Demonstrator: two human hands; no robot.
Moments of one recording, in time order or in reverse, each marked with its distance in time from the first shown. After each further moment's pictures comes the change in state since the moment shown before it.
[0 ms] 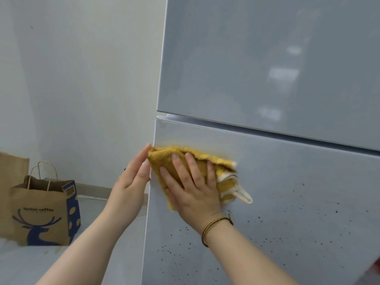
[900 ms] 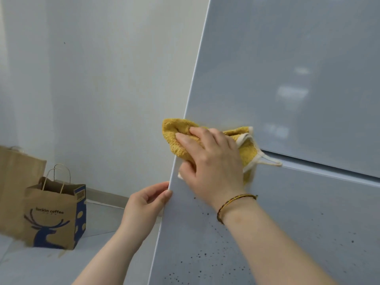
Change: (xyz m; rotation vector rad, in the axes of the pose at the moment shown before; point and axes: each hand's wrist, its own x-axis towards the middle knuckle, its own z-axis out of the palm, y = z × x) left_hand -0.011 -0.012 -0.016 -0.073 0.056 -0.137; right_hand 0.111 0.022 -0.065 0.324 -0.043 0.157
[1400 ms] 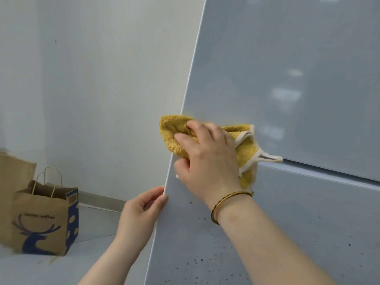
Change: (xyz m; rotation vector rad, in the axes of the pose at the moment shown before) left_hand 0.003 -0.009 0.005 -0.061 0.062 -0.016; right_hand 0.010 0.001 0.006 -0.054 -0.009 0.050
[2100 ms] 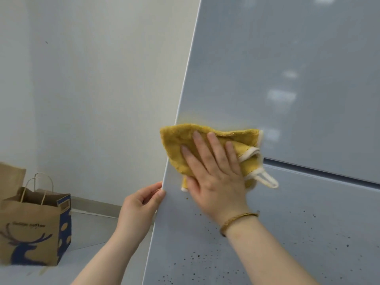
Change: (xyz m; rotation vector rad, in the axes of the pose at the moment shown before) left_hand 0.027 0.001 0.008 0.001 -0.009 -0.013; right_hand -0.041 0.036 0.034 -0.220 0.070 -0.170
